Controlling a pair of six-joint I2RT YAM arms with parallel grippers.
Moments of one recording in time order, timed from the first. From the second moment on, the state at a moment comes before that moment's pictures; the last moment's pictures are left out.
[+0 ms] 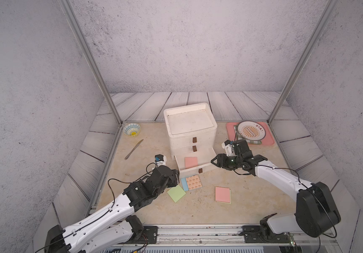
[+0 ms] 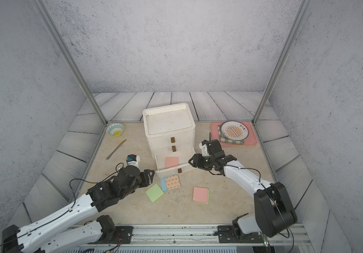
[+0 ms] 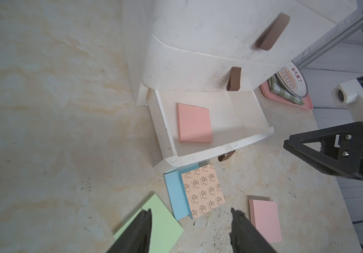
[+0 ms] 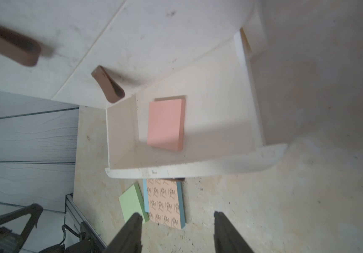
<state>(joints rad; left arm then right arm) -0.87 0.92 0.68 -0.45 -0.24 -0.81 0.43 1.34 0.86 -0.38 -0.43 0.56</state>
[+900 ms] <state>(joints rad) -0.99 1.80 0.92 -0.08 0.55 -0.81 0.43 0.96 0.37 -0.50 -0.35 0.65</state>
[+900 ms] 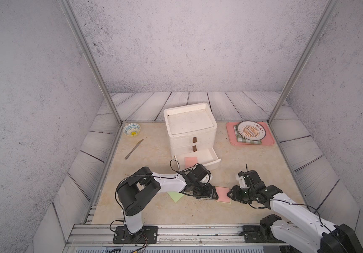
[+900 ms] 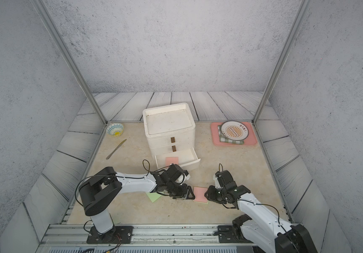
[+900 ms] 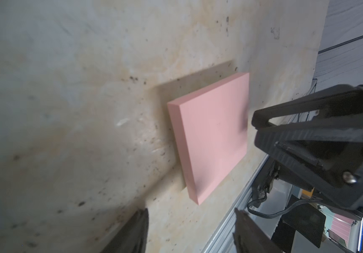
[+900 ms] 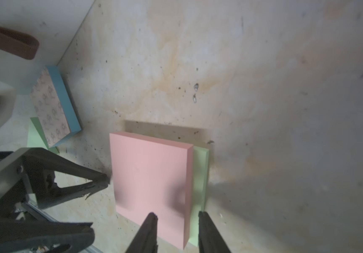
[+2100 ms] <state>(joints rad) -1.01 1.72 0.84 0.09 0.45 -0.93 0.43 1.06 0.33 -0.26 -0.48 0.73</state>
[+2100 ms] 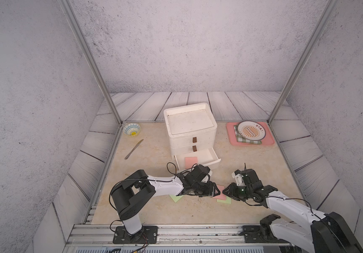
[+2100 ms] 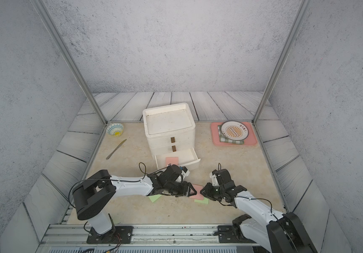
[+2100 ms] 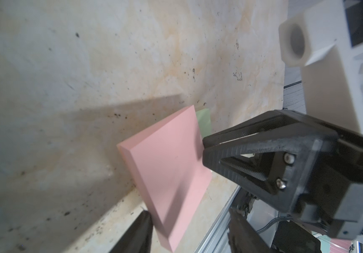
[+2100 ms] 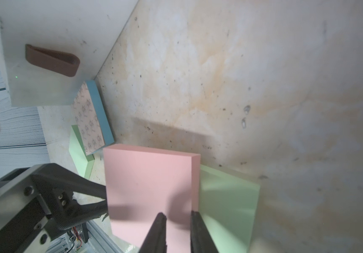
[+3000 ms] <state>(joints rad) -1.01 1.67 0.83 0.16 0.42 -0.96 0.43 1.02 0.32 -0.26 -0.53 0.73</state>
